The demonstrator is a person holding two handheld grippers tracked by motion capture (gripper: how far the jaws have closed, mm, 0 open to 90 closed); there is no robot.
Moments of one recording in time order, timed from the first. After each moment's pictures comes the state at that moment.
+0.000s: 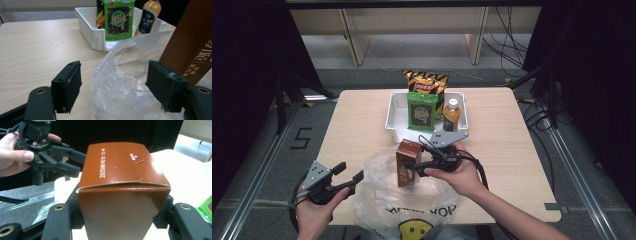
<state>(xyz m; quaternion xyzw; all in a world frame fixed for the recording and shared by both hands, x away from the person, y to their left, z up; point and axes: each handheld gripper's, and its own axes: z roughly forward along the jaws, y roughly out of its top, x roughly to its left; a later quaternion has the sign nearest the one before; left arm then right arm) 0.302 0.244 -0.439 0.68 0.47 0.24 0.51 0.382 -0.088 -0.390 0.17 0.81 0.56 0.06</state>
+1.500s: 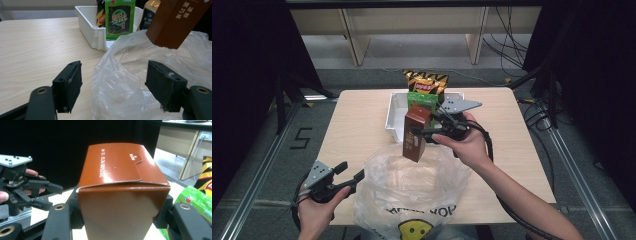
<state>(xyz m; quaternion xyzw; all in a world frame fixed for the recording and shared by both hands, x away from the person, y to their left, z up) 0.308 0.244 -0.445 0.68 0.47 0.24 0.51 0.430 -0.106 -0.337 0.20 0.78 0.59 0.11</state>
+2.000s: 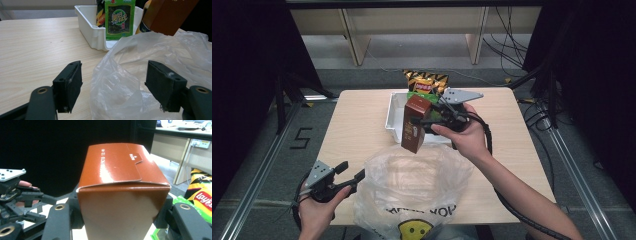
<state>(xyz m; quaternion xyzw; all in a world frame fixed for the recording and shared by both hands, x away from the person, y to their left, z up) 0.309 0.242 -0.445 0.68 0.47 0.24 0.51 0.441 -0.104 -0.321 0.21 0.77 0.60 0.12</state>
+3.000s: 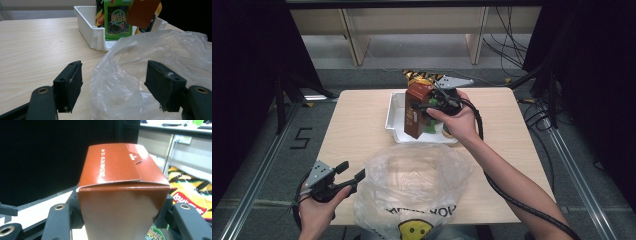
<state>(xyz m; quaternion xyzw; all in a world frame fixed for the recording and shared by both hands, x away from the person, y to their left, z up) 0.310 0.242 -0.446 0.68 0.47 0.24 0.52 0.502 -0.096 -0.336 0.24 0.77 0.58 0.15</state>
